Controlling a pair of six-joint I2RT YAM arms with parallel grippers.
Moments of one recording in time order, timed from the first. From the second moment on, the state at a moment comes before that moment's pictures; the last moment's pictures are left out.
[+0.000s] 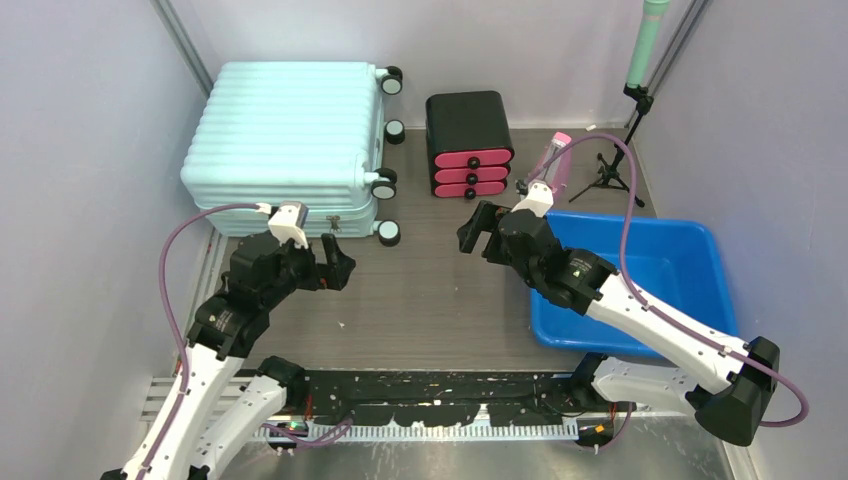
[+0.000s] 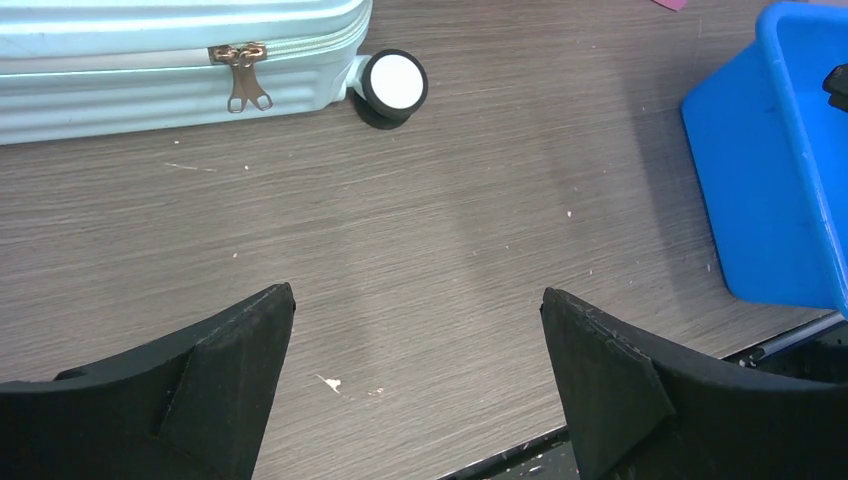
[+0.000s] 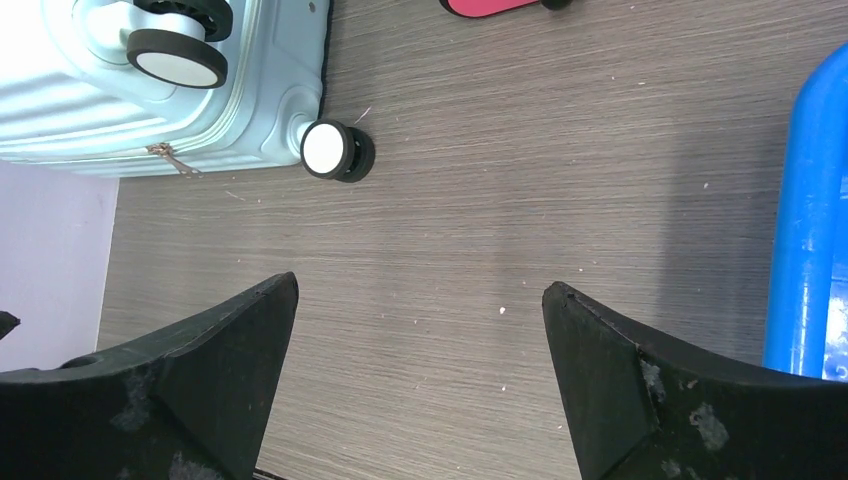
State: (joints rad) left arm -0.38 0.63 0.85 -0.68 0.06 -0.31; right arm 0.84 1.05 0.97 -0.44 0.46 0.79
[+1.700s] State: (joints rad) left arm -0.46 0.43 0.93 -0.81 -0.66 -0.34; right arm 1.09 2.16 1.35 0.67 0.47 0.31
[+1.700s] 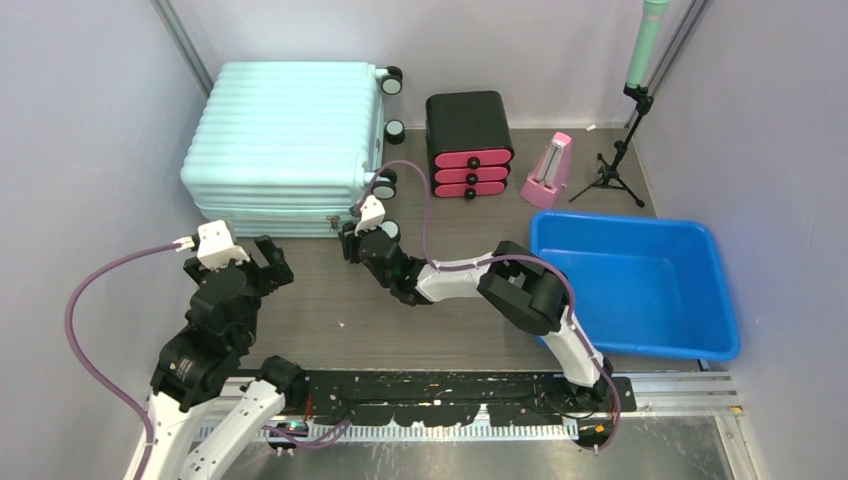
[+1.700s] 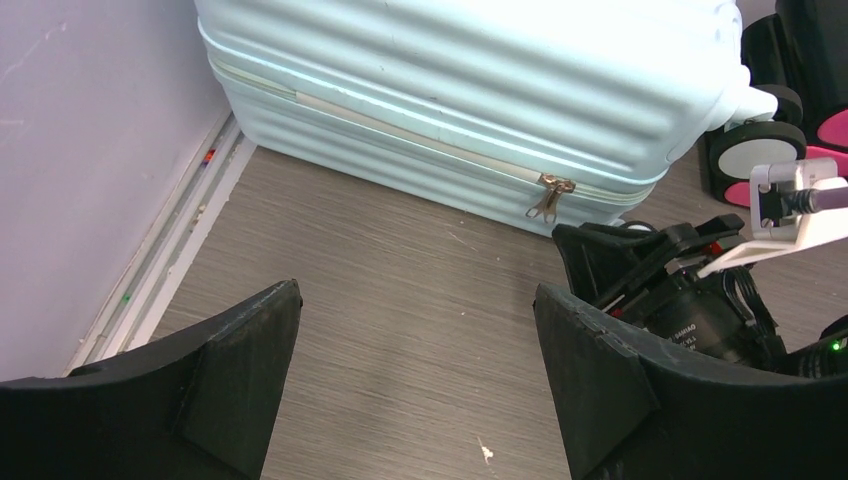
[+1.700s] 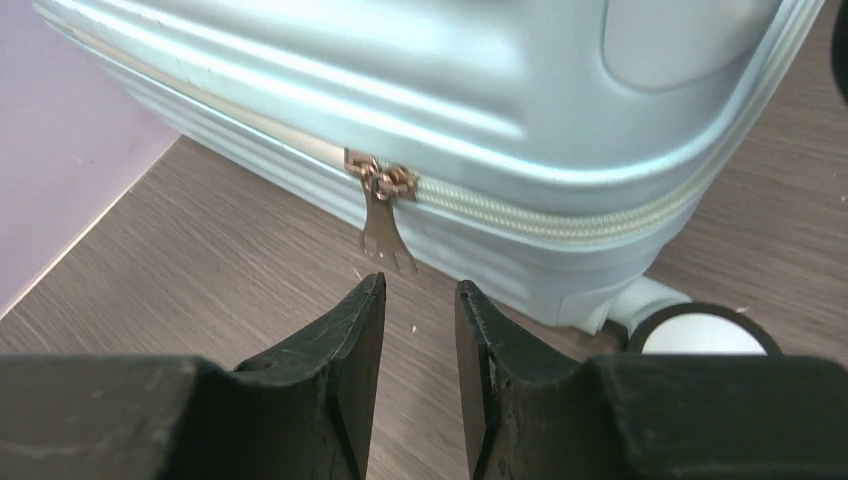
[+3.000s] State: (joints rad) left arm -0.48 0.45 0.92 -0.81 -0.65 -0.33; right arm 1.09 2.31 1.52 0.70 0.49 0.28
